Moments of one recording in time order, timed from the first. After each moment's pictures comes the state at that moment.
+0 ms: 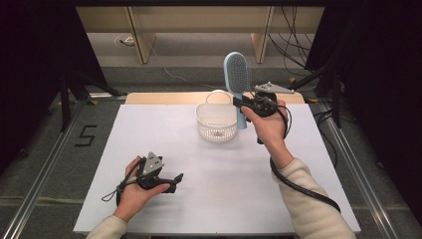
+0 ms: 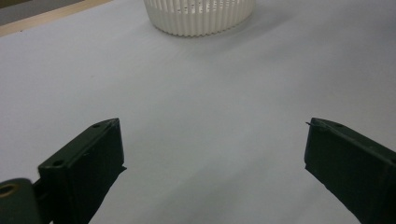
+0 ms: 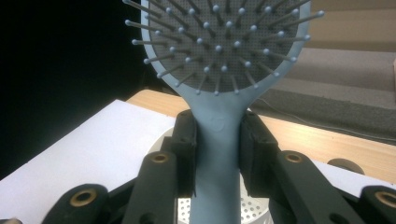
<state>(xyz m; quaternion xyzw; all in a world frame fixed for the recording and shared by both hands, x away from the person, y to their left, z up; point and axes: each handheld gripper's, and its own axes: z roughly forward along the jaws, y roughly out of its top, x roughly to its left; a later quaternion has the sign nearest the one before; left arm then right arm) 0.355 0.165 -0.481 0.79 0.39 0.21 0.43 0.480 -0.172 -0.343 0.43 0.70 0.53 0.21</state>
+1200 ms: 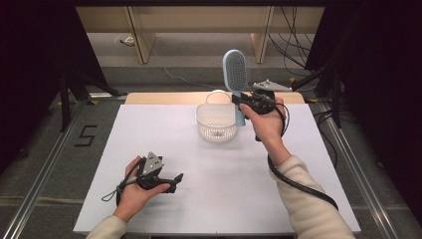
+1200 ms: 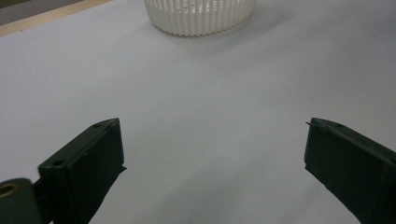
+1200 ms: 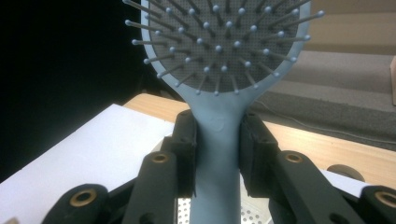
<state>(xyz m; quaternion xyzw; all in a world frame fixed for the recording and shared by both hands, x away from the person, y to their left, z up) 0.356 0.165 -0.481 0.79 0.38 0.21 0.43 0.488 -0.168 -0.342 0.43 0.70 0.53 0.21</state>
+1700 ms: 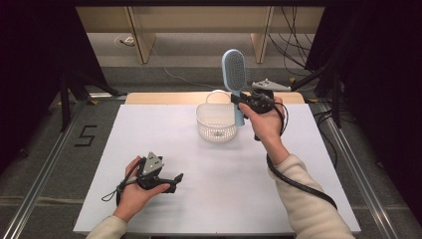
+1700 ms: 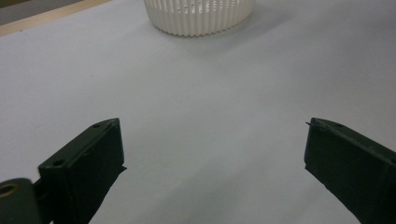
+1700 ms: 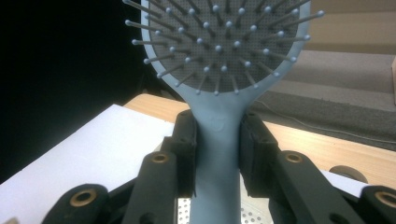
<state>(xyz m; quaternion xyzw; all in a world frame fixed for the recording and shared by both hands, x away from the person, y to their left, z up) 0.355 0.165 -0.481 0.79 0.38 0.21 0.43 0.490 -0.166 -0.343 0.43 0.70 0.53 0.21</state>
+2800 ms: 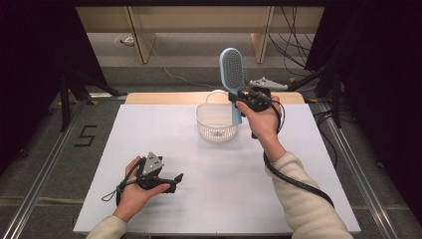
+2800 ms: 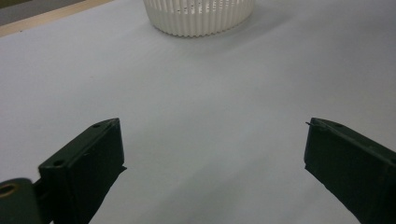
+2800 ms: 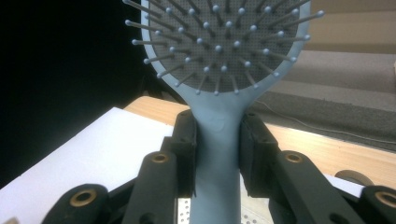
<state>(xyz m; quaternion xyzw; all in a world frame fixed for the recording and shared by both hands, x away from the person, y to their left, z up) 0.355 0.164 -0.481 0.79 0.39 0.21 0.43 0.498 -0.160 -0.344 0.44 0.69 0.53 0.21</state>
